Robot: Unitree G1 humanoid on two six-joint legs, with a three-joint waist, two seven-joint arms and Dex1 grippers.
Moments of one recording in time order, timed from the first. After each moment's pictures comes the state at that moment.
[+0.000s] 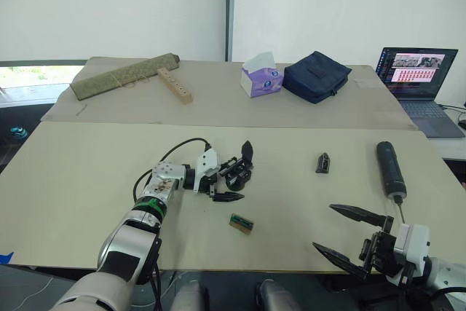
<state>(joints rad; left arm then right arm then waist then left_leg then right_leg) -0.81 0.26 -0.15 1.10 -0.10 -0.39 -1.33 0.47 -0.62 -0.28 -0.41 0.52 -0.21 1.04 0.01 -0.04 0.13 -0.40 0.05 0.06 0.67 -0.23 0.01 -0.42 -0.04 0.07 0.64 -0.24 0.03</state>
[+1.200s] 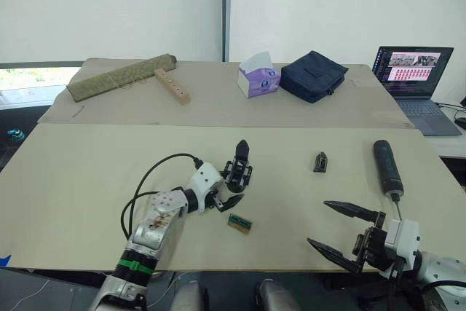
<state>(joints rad) -0.32 0.33 -0.19 0.14 -0.08 0.18 -0.82 0.40 -0.60 -0.24 -0.38 0.49 -0.21 1.04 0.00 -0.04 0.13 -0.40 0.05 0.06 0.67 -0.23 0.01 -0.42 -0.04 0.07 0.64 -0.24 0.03</state>
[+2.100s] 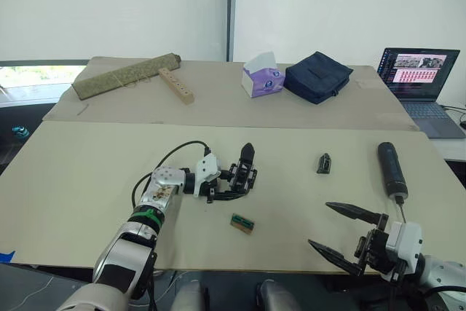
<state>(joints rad) -0.67 0.28 -0.18 0.84 -0.12 -0.30 -1.26 0.45 -0.61 -0.25 -0.42 0.49 -0.20 1.00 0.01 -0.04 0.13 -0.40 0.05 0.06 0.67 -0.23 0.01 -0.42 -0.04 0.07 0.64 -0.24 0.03</state>
